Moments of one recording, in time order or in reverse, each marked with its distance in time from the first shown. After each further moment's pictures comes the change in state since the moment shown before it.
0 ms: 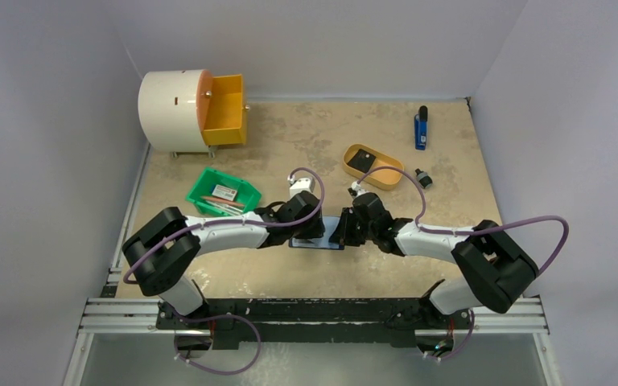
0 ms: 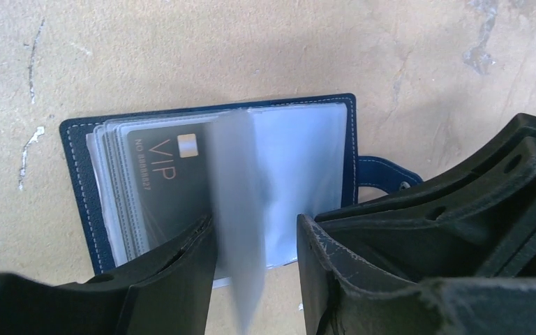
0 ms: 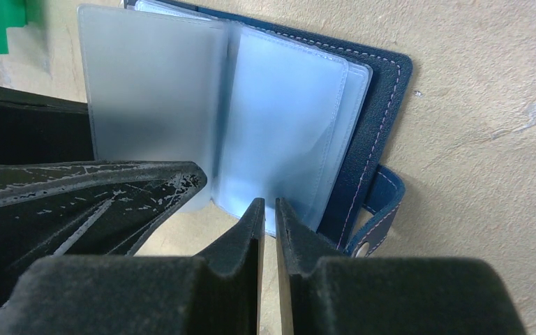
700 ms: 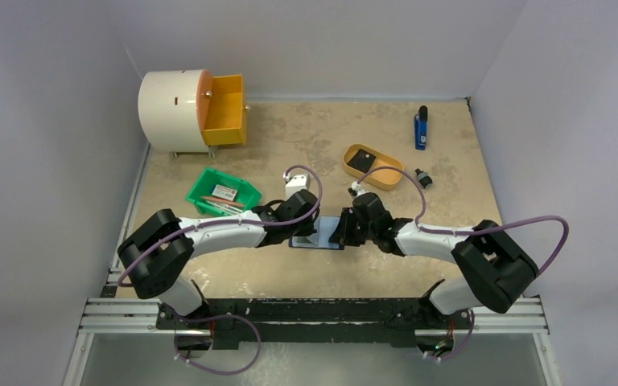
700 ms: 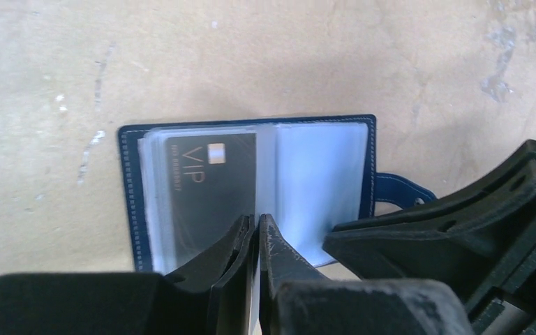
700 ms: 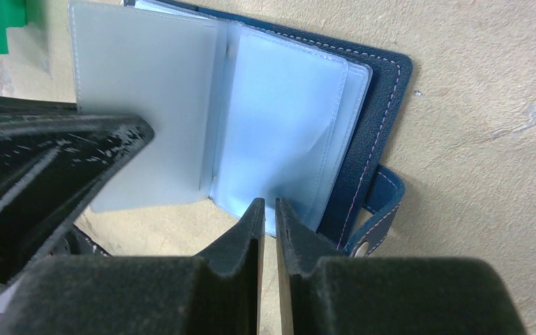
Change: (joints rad) left arm 0.000 -0.021 0.019 -0.049 -0.065 -0.005; right arm 0.000 0.000 0.000 0.000 0.000 0.000
